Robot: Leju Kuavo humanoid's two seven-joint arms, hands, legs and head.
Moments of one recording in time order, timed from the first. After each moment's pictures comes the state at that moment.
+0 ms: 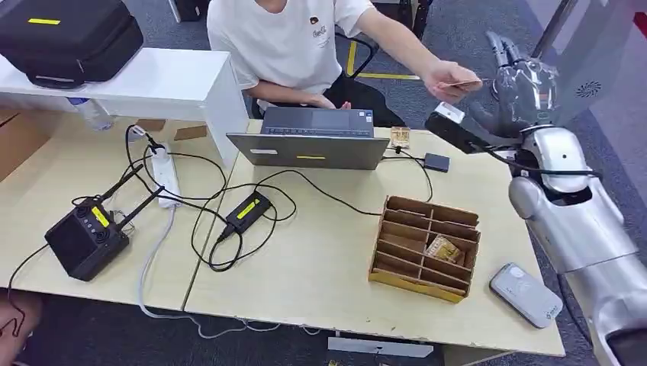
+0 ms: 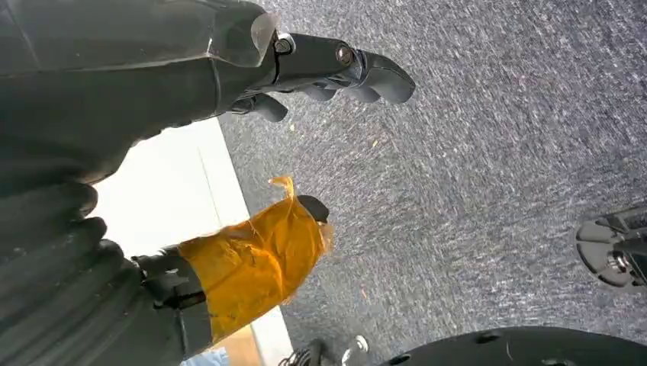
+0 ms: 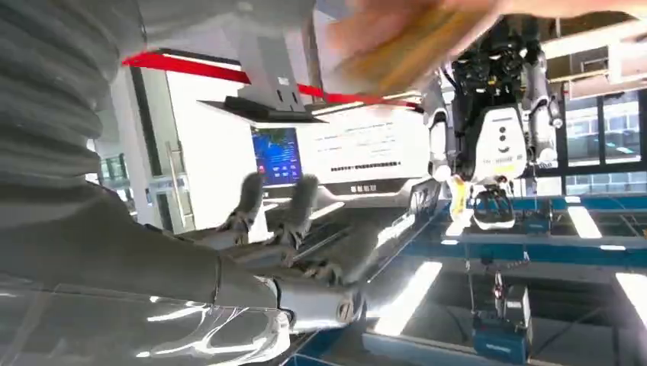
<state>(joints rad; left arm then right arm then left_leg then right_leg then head) -0.06 -0.17 1.07 -0.21 -1.51 0.02 0.13 -0.93 -0.34 0.49 -1.07 1.00 -0.36 0.14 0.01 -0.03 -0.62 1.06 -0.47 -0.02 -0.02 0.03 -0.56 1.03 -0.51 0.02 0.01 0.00</state>
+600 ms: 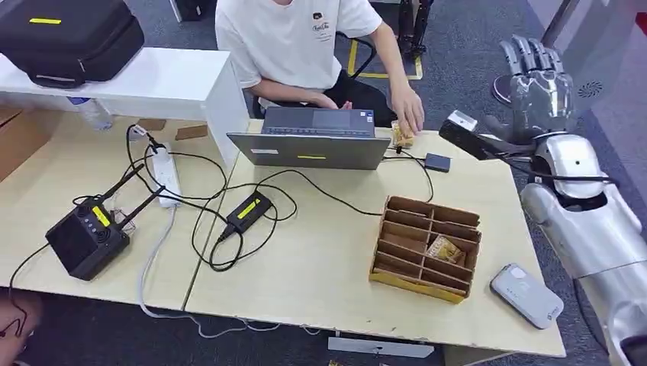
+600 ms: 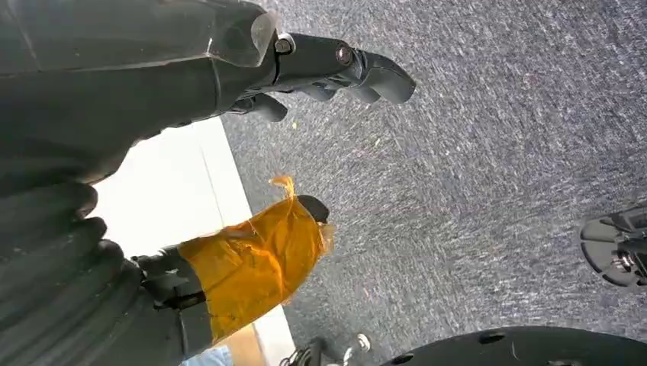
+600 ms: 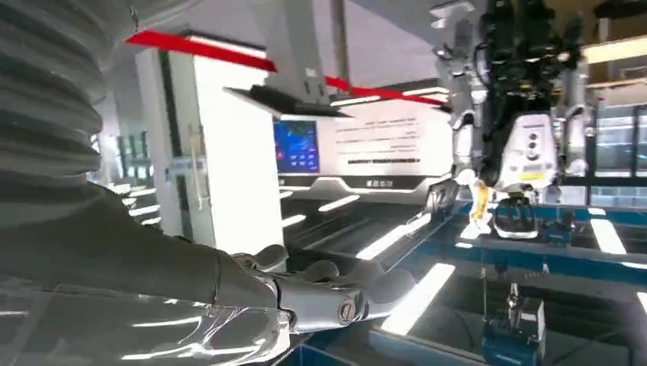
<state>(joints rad) -0.06 -0.17 1.07 -0.21 -1.50 0.02 0.13 -0.92 -0.41 0.49 -1.05 1.04 -0.34 0.15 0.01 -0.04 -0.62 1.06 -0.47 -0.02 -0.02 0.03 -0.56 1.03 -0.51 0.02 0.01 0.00</state>
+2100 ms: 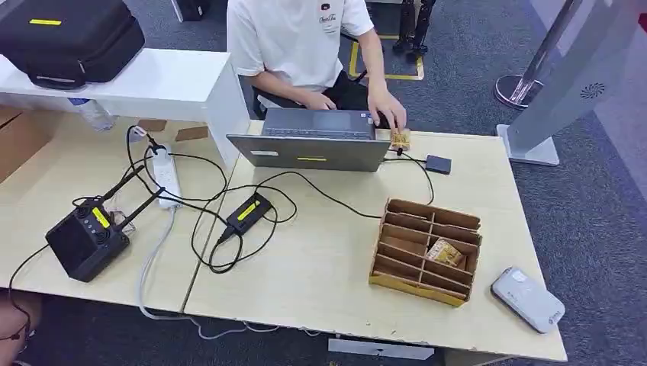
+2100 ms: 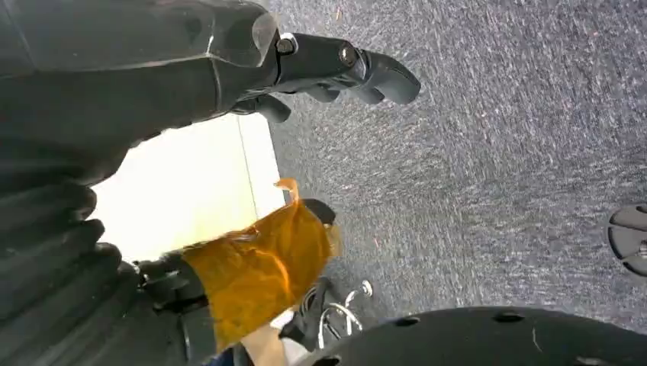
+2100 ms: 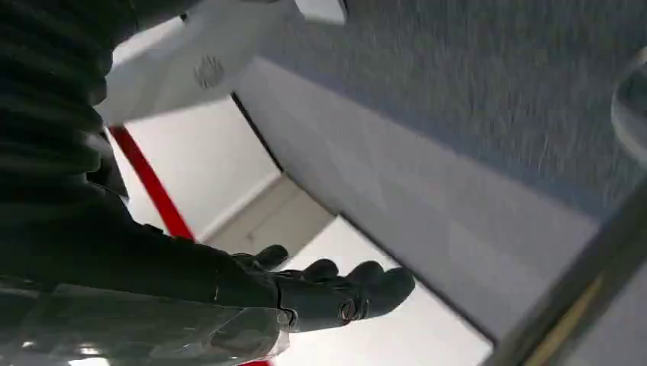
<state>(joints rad) -0.06 -0.22 1.16 -0.20 -1.42 0.09 0.28 0.05 -0.52 -0.44 -0.21 0.90 -0.44 0.29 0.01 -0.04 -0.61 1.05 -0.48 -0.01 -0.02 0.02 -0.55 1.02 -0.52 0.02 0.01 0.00</state>
